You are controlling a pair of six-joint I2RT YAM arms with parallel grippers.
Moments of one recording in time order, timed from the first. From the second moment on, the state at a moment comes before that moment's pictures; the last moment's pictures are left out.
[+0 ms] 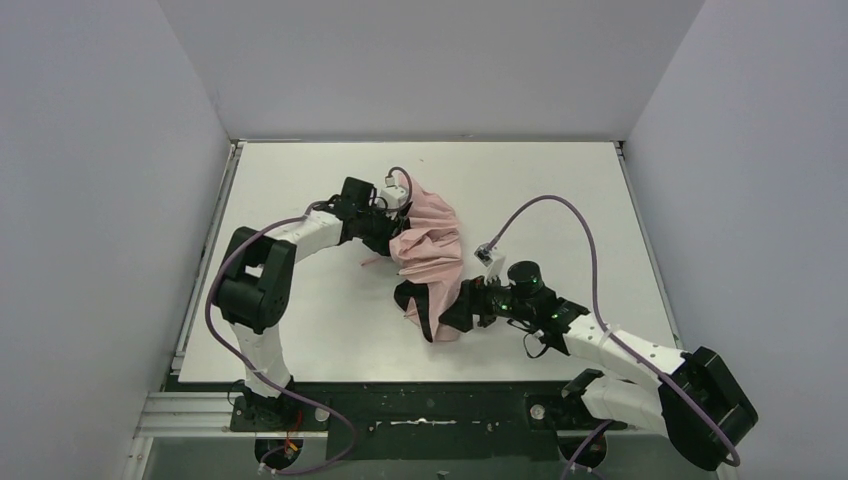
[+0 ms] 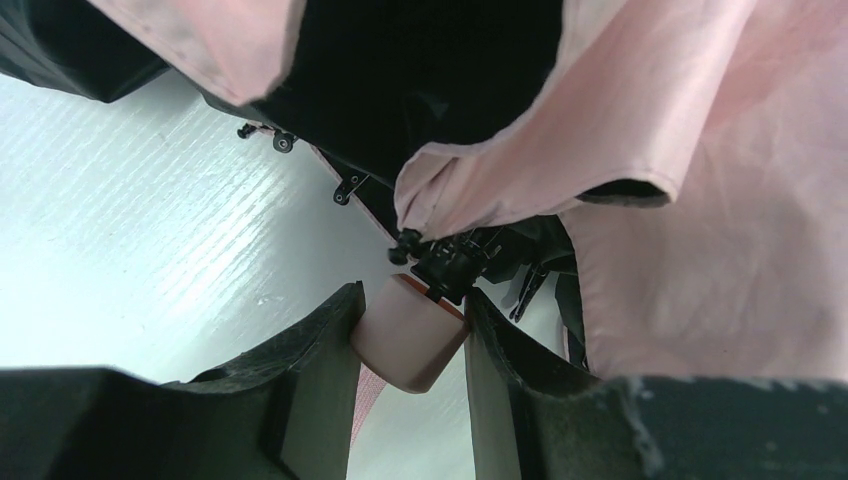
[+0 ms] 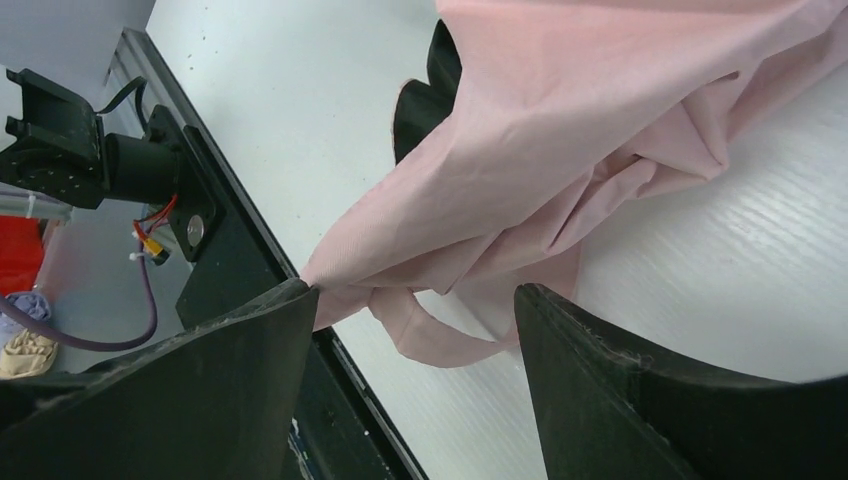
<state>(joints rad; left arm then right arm) -0.40 1.90 1.20 -0.23 0.44 0.16 0.65 1.10 0.40 0.17 -0.48 0.49</state>
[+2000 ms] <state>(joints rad) -0.38 1.93 1.30 -0.29 0.36 0.10 0.80 1.17 0.52 -0.01 -0.57 0.52</state>
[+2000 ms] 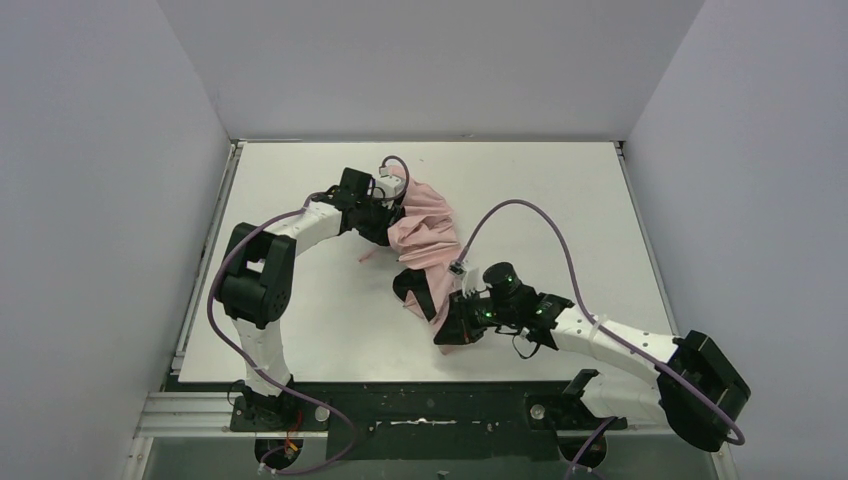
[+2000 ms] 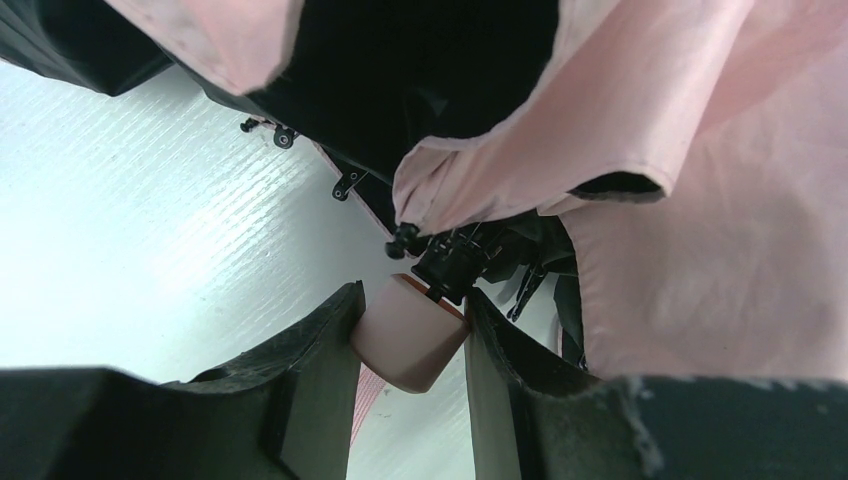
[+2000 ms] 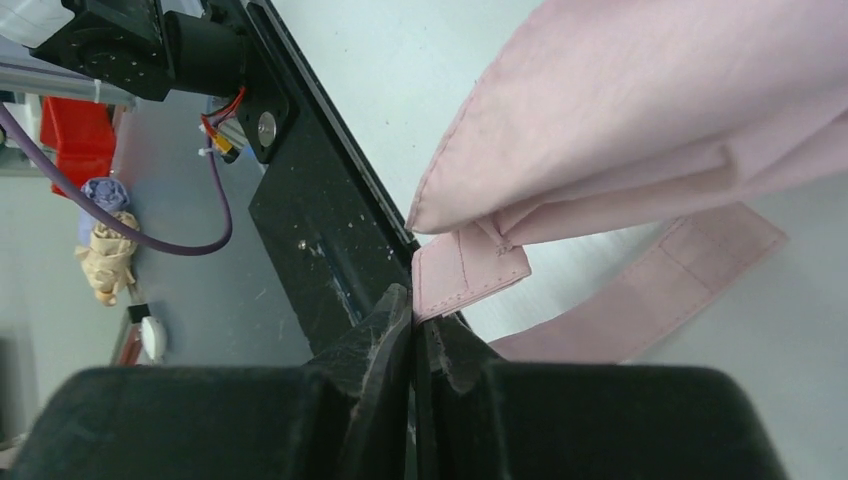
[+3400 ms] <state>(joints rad) -0.38 1.96 1.31 -0.20 0.23 0.09 0.86 1.19 0.44 -0.32 -0.37 0.74</state>
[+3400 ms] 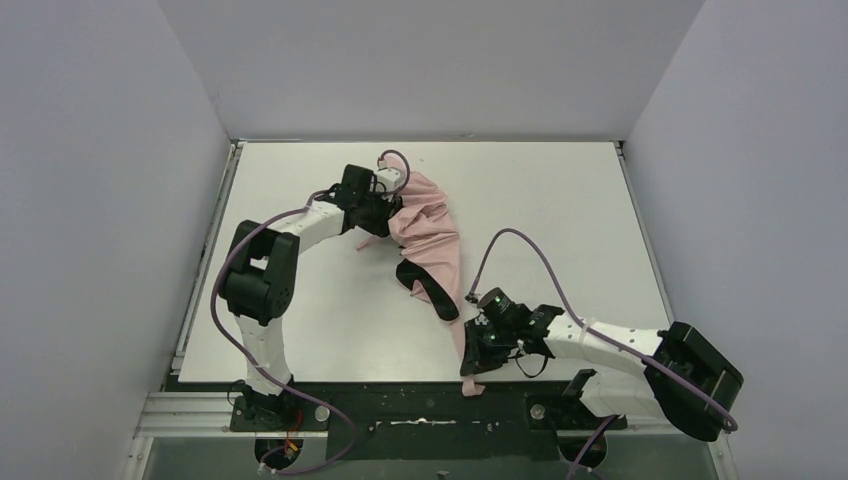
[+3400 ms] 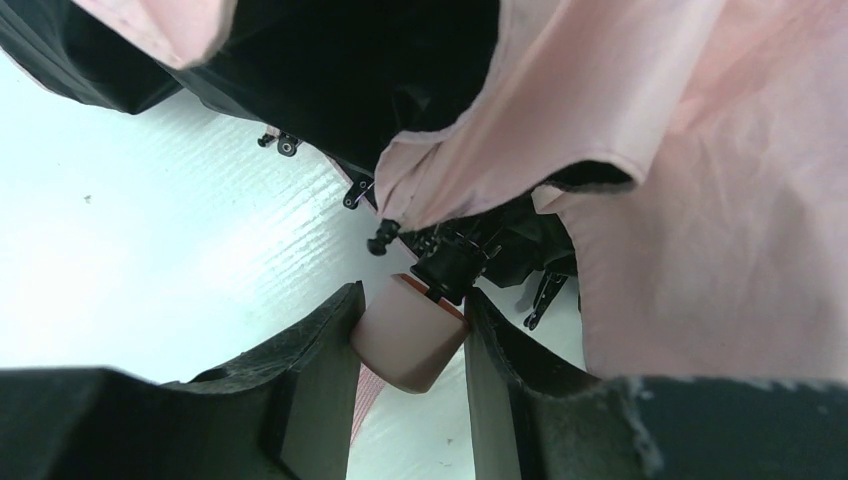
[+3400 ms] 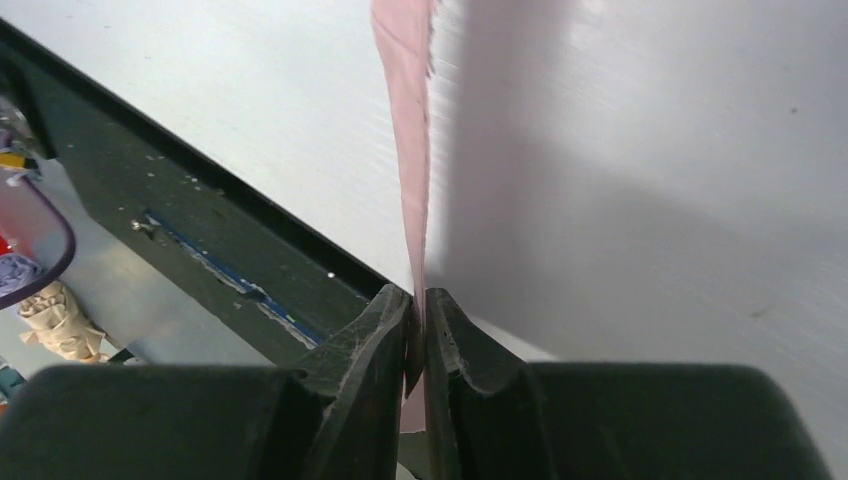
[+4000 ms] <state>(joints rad) -0.41 1.96 1.30 -0.14 0.21 0.14 0.86 1.20 0.57 -0.53 -0.28 0.67</state>
